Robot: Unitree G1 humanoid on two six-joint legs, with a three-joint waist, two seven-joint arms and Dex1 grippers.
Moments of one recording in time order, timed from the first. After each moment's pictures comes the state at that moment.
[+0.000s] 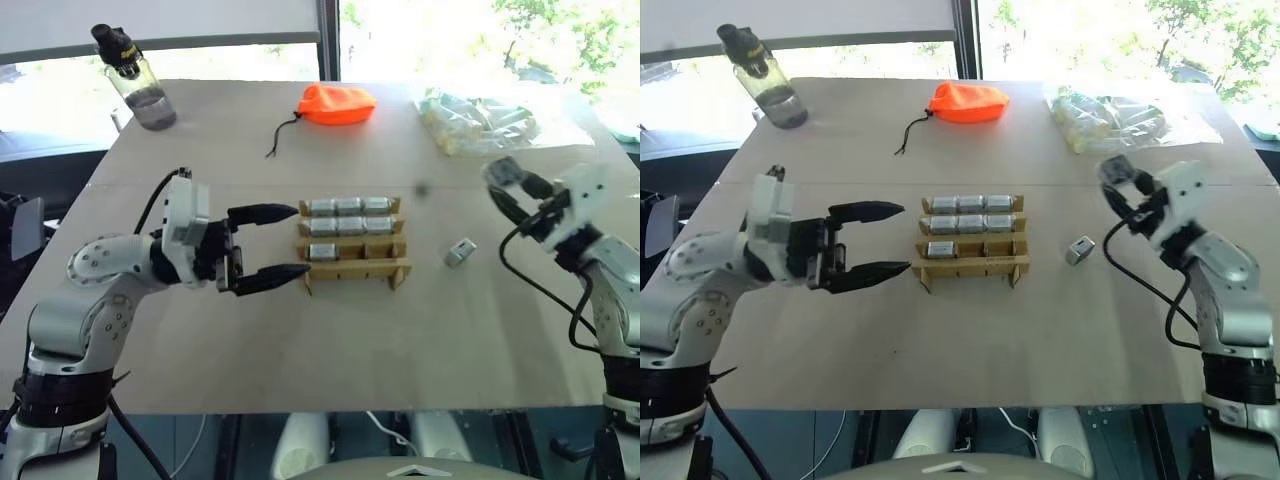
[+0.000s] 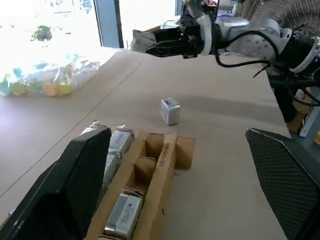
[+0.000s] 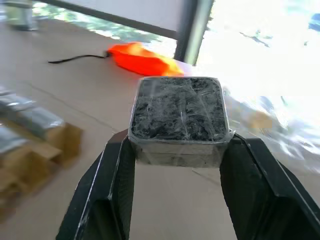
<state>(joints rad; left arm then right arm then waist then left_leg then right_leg) -0.31 0.82 0.16 -0.29 -0.74 0.45 -1.15 -0.36 -0.56 -0.12 -0.13 0.35 0.22 0.70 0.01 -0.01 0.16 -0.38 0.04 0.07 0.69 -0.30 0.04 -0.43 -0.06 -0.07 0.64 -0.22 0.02</state>
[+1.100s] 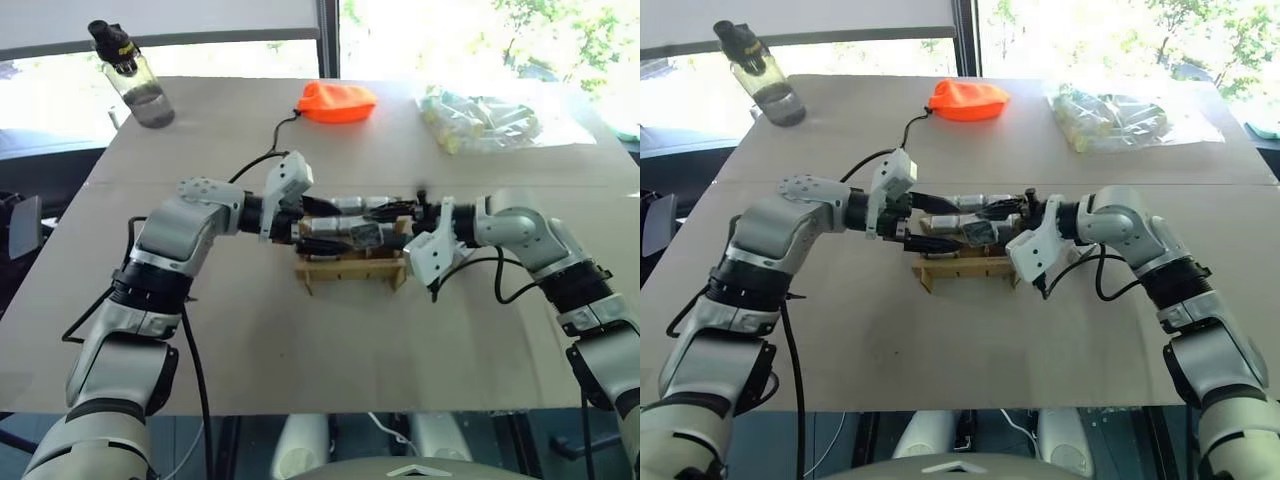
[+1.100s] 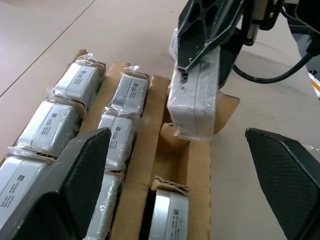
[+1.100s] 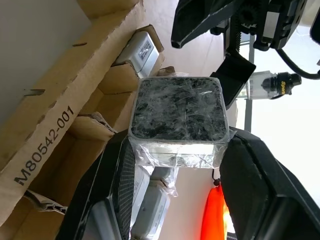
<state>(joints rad) -0.81 0.69 -0.24 0.16 -0.41 0.66 -1.27 -0.81 -0.57 0.38 0.34 -0.33 -0.85 0.86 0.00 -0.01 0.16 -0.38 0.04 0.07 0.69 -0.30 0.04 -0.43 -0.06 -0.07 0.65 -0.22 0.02</state>
